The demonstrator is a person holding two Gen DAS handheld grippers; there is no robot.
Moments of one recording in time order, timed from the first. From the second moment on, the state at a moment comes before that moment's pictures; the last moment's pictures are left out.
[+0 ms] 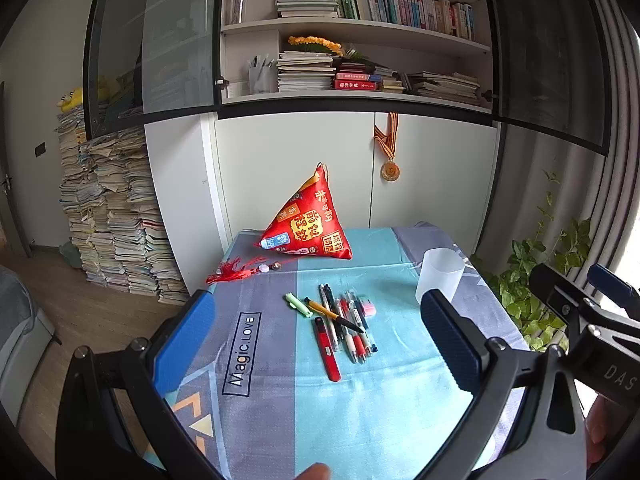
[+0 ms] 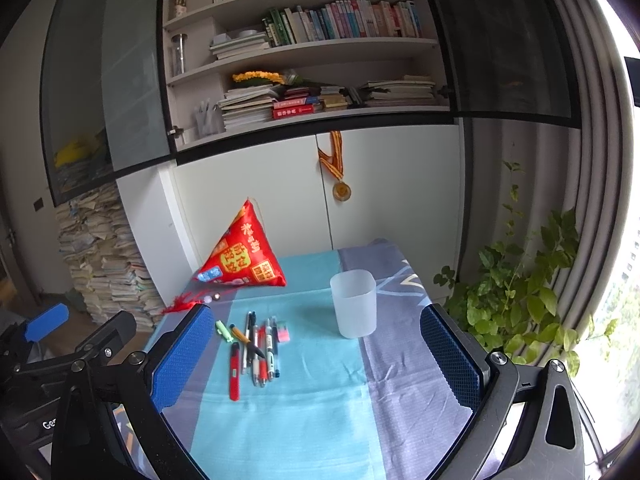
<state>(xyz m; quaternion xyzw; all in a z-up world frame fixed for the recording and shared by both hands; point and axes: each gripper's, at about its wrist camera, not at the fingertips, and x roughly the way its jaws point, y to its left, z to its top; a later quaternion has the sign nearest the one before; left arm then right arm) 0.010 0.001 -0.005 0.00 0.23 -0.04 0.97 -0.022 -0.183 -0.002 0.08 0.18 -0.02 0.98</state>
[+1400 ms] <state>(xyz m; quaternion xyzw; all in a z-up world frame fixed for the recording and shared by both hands) 0.085 0.024 -0.064 0.03 0.33 -0.01 0.94 0.041 -0.168 -0.030 0.05 0.24 0.00 0.97</state>
